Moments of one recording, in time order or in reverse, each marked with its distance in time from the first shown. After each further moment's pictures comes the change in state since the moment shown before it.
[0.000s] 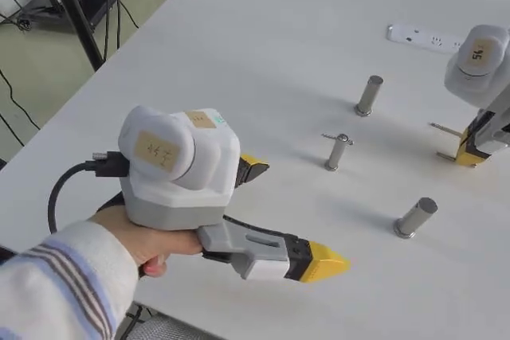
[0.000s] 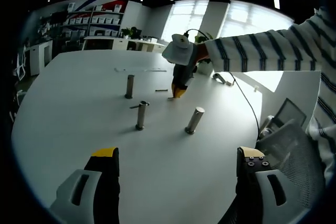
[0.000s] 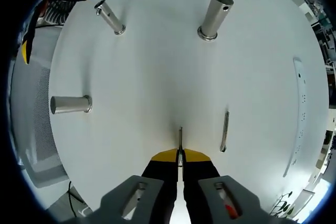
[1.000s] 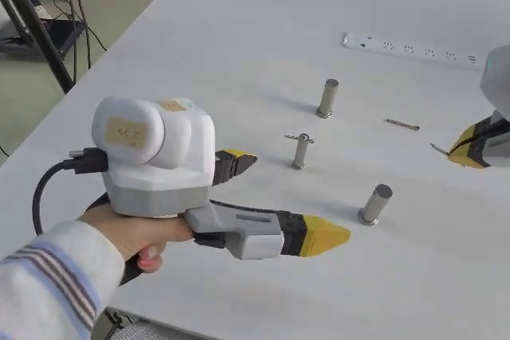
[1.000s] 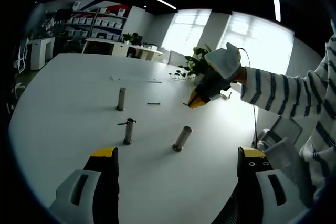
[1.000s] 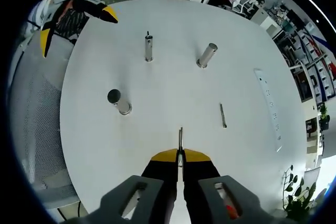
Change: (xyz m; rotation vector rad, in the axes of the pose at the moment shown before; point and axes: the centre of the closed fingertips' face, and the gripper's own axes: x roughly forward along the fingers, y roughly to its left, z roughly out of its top) left arm 0.005 -0.022 0.031 -0.048 -0.068 -0.024; right arm -0.065 0.063 -0.011 0.114 -0.309 -0.229
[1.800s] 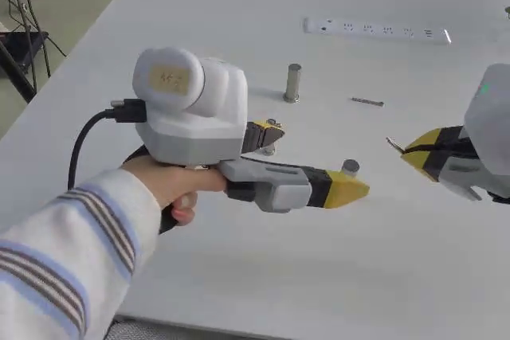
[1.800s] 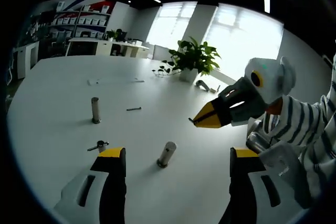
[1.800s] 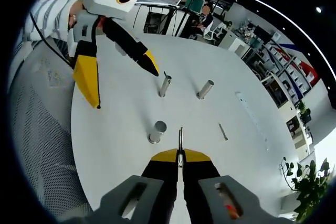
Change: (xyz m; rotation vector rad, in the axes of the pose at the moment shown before) left arm 0.052 -0.030 0.023 0.075 0.071 -0.106; right arm -0.045 0.061 0.041 0.106 -0.298 -0.240
